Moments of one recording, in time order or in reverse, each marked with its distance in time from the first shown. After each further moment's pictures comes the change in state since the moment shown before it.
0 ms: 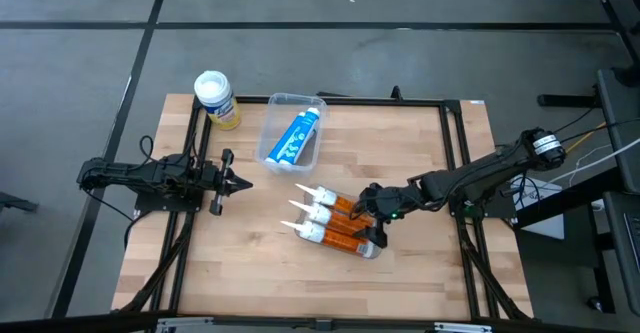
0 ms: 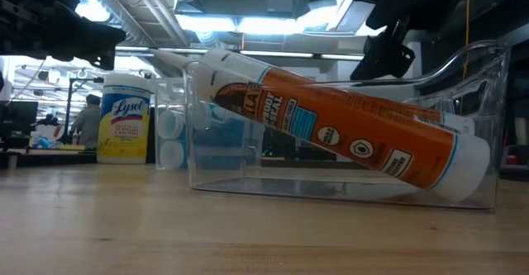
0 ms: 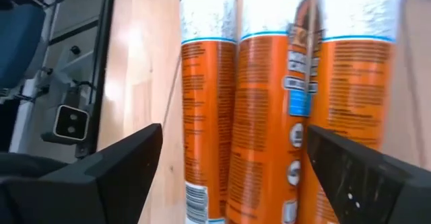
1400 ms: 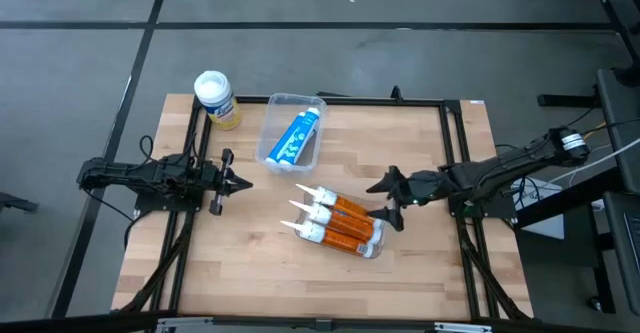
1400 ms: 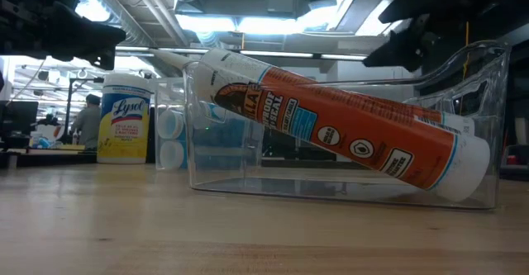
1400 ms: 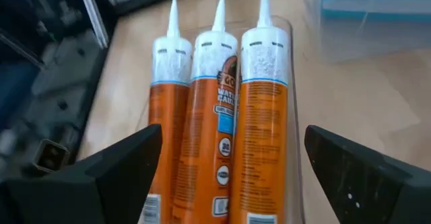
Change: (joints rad) left arm 0.000 0.000 0.000 0.001 0.000 0.000; right arm -0.041 -0.311 -0.233 0.131 0.149 -0.101
